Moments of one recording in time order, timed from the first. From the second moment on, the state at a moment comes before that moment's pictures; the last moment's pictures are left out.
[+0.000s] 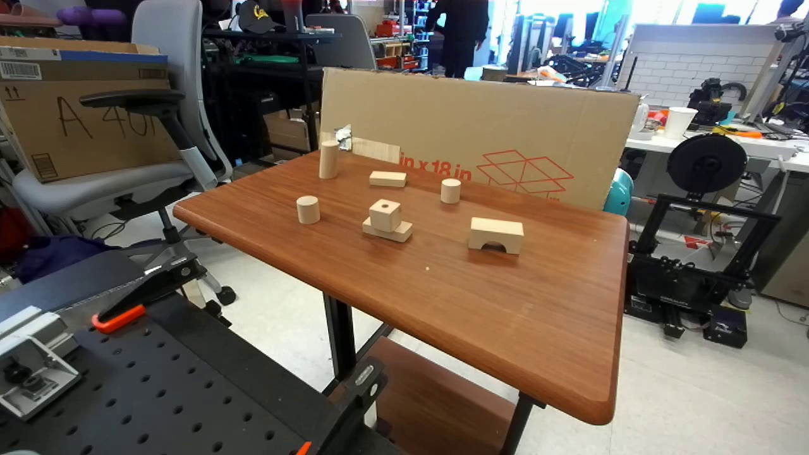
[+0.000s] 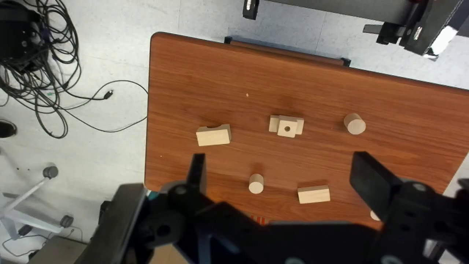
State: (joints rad) arm -0.03 -0.45 -0.03 -2.41 -0.18 2.08 -0.20
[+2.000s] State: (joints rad) arm 0.01 0.29 0.00 -2.24 0.06 2.47 -0.04
